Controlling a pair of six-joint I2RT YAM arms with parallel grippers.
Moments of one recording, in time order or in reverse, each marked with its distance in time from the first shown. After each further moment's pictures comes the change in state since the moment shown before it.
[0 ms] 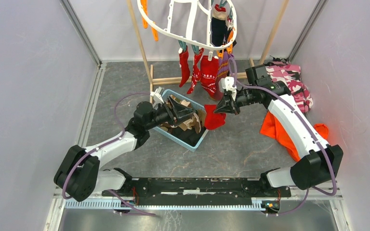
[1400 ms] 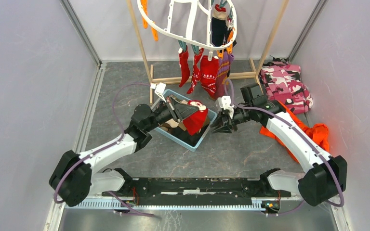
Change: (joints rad) left arm -0.118 -0.038 0.040 0.175 -0.101 0.110; right arm 0.109 -0.144 -0.282 0.157 -0.008 0.058
